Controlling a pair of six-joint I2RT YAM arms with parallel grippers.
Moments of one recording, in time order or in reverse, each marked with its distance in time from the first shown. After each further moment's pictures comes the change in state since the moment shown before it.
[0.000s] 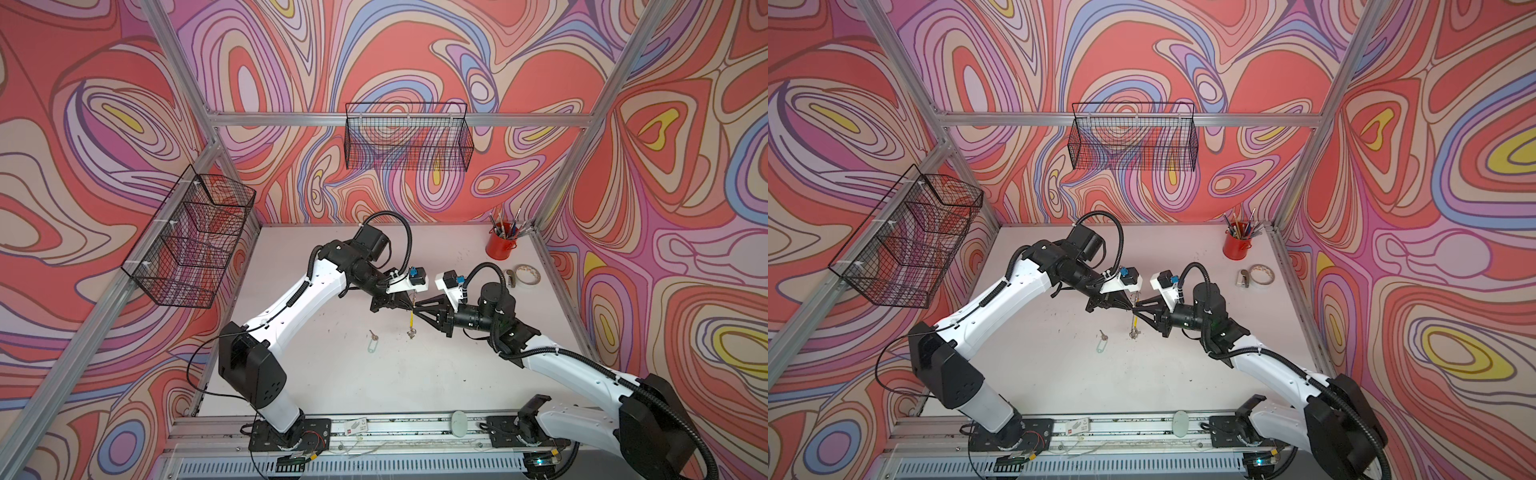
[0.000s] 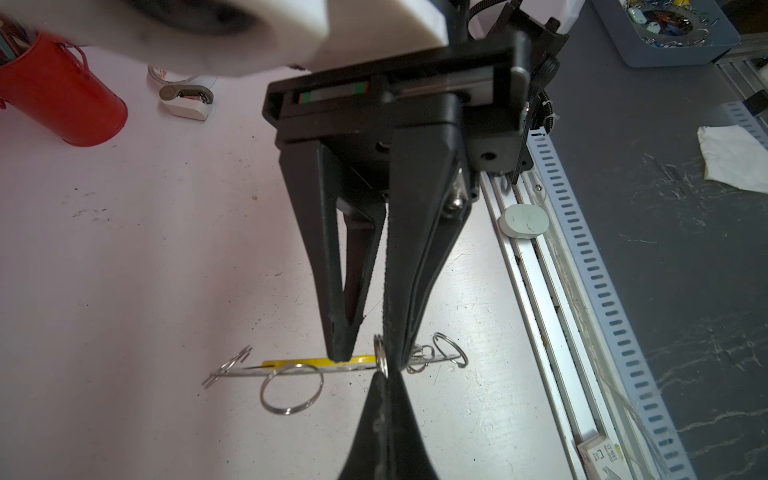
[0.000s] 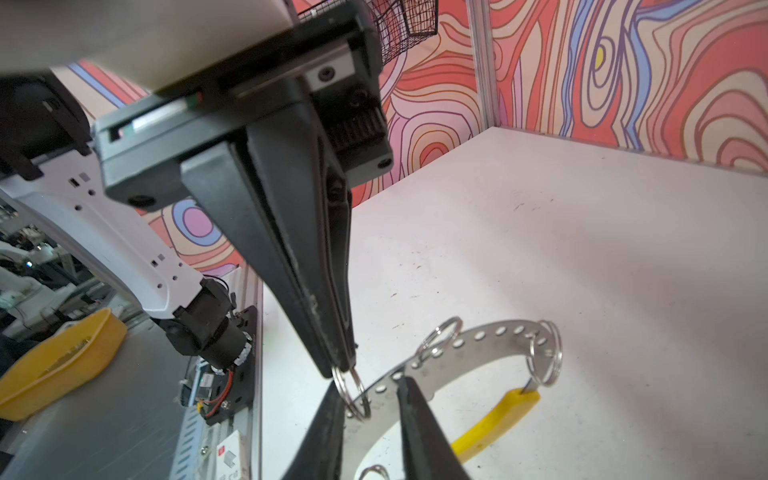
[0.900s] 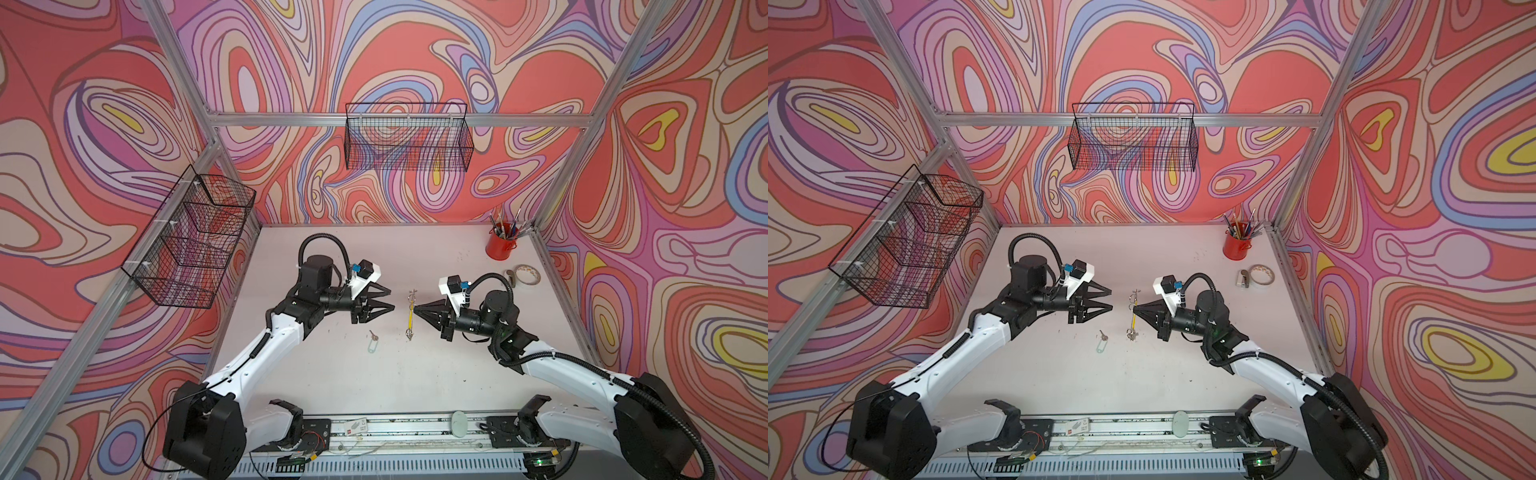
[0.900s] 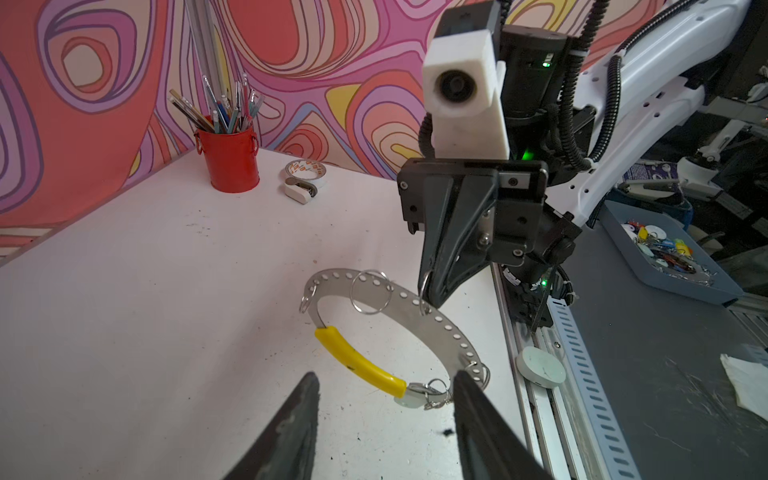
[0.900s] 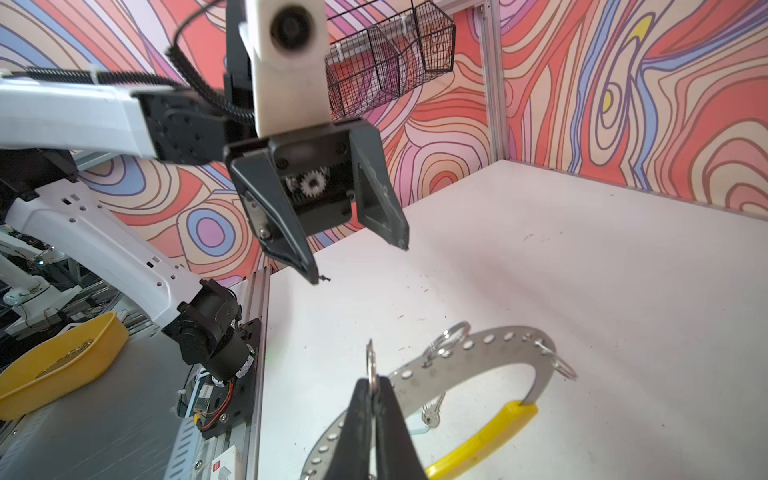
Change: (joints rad) left arm 0.243 -0.433 -0.850 1.169 0.310 -0.793; right arm 0.010 -0.001 -0.094 0.233 -0.016 0.025
